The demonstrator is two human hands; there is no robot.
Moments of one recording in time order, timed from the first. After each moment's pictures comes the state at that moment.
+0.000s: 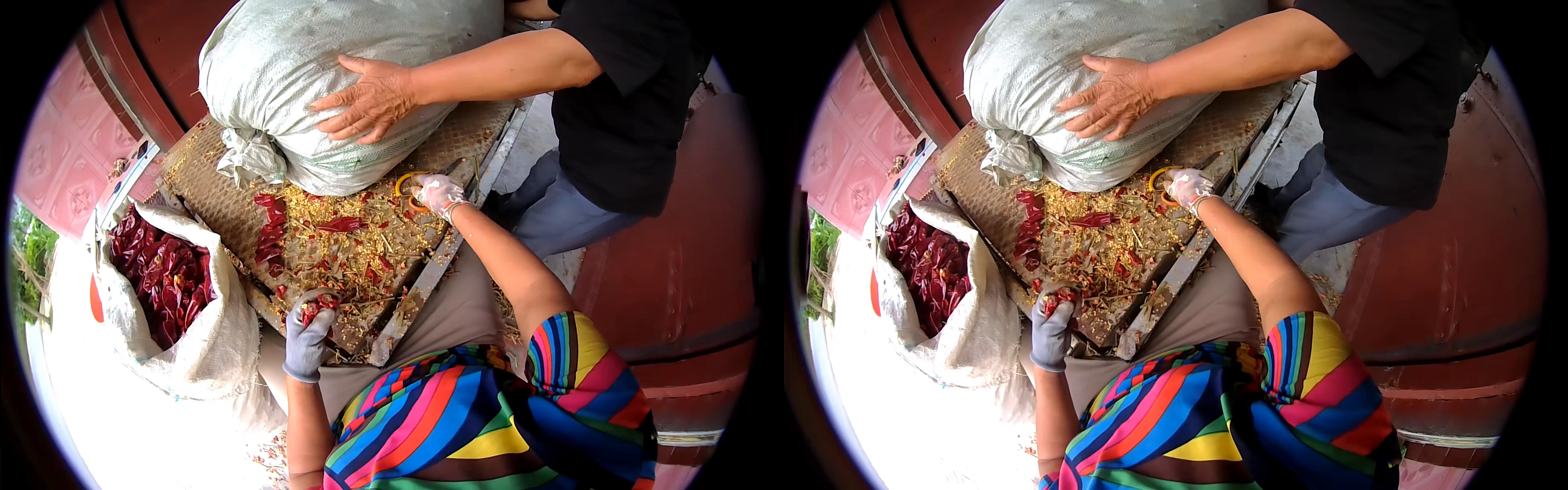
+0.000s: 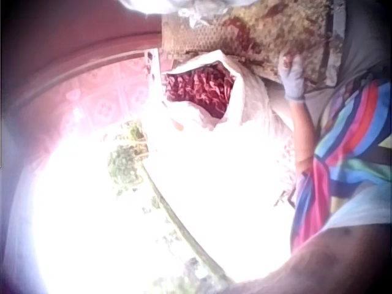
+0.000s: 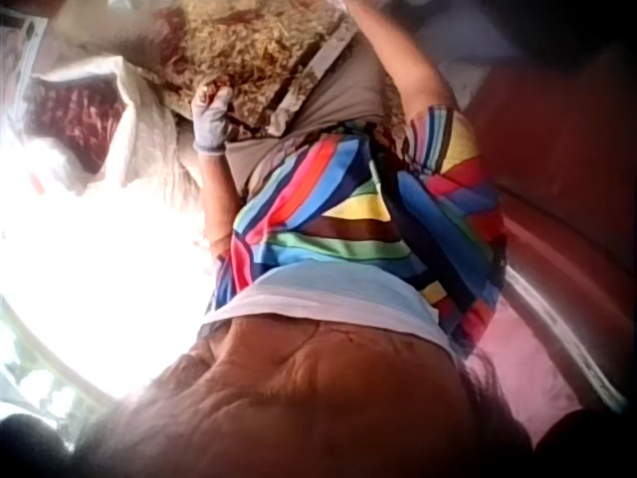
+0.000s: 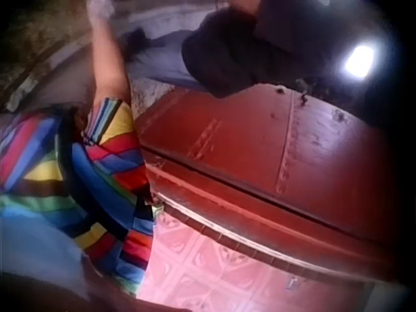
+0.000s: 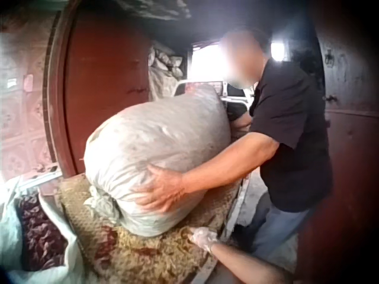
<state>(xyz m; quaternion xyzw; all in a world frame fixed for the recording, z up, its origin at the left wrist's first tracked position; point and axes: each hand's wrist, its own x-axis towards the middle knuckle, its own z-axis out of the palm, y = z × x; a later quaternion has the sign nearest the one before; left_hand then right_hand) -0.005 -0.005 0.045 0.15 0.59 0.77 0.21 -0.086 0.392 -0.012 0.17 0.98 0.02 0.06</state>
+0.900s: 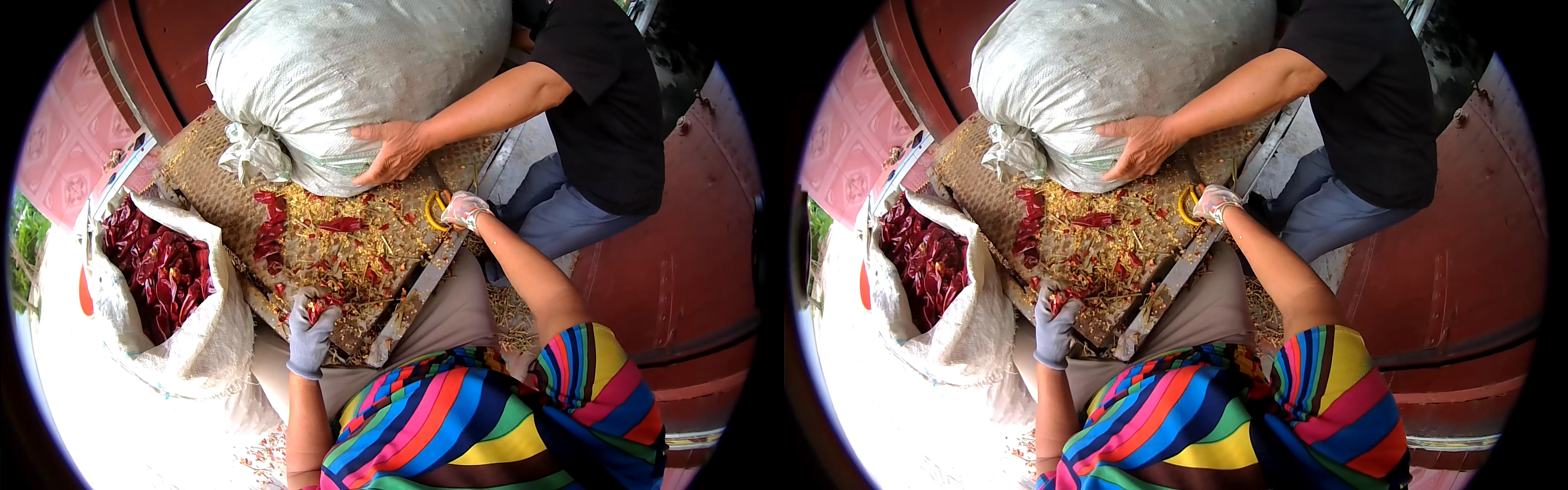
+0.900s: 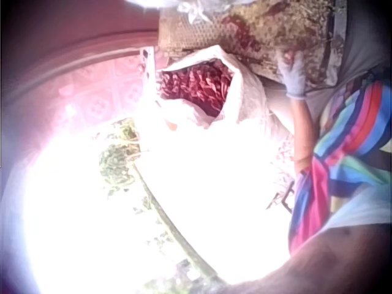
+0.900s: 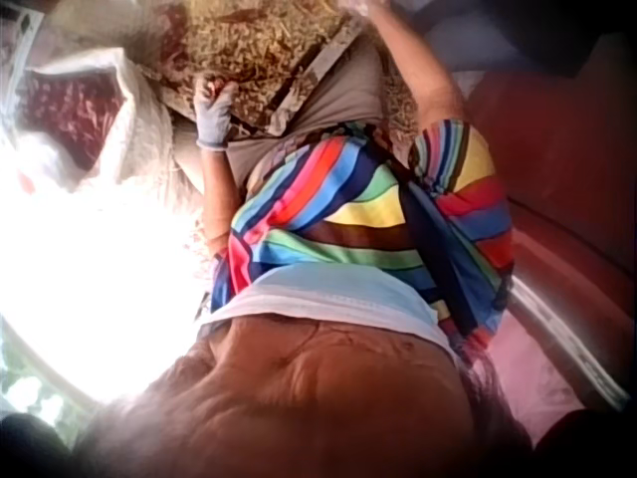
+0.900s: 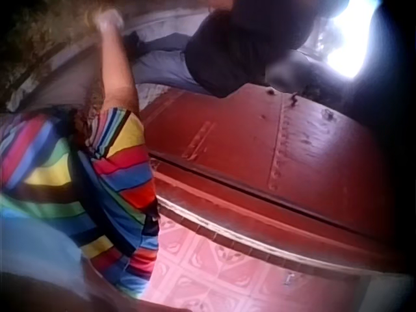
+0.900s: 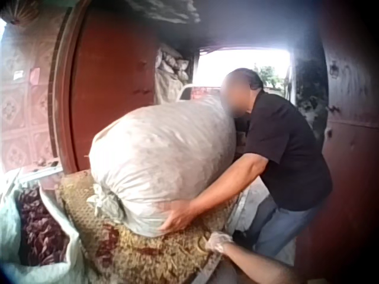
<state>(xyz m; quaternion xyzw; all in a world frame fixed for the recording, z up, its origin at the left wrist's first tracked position) -0.005 -0.006 0.028 0.15 0.61 0.77 0.14 -0.030 0.382 0.033 0.29 0.94 -0.05 0.15</state>
